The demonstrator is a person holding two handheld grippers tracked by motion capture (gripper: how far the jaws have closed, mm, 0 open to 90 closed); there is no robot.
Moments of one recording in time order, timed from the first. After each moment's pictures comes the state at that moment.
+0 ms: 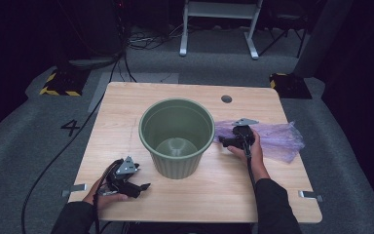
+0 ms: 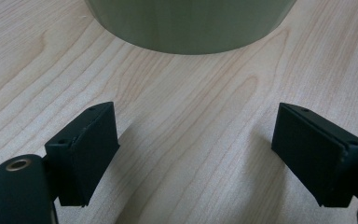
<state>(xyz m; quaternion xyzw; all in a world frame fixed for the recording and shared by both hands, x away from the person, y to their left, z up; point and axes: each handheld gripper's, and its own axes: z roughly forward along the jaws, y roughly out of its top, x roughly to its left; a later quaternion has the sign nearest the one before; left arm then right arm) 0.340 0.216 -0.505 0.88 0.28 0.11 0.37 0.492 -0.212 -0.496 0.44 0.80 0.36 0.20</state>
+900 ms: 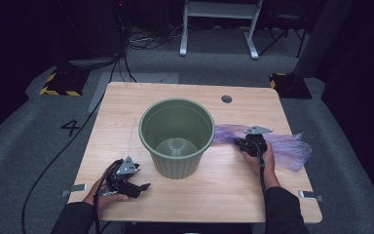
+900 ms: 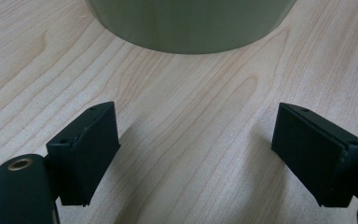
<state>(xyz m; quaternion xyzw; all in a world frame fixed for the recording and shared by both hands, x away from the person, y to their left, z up) 0.339 0.216 -0.505 0.88 0.28 0.11 0.37 0.464 -0.252 -0.500 0.43 0.80 0.36 0.21</state>
